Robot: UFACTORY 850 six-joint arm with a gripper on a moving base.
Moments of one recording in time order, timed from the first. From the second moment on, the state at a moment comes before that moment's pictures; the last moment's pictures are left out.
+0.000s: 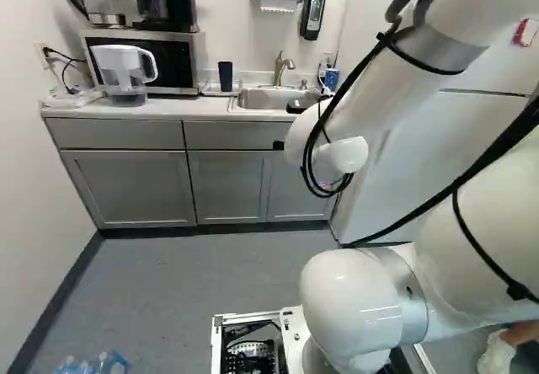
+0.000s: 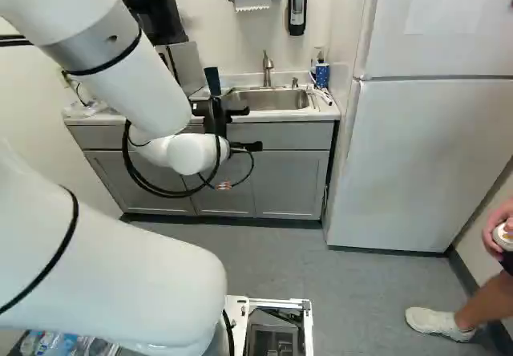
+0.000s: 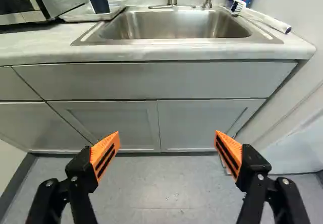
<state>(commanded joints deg) -1.3 15.5 -14.5 0.8 33.2 -0.6</state>
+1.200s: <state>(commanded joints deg) 0.0 16.0 -5.3 0.0 49.5 0.0</state>
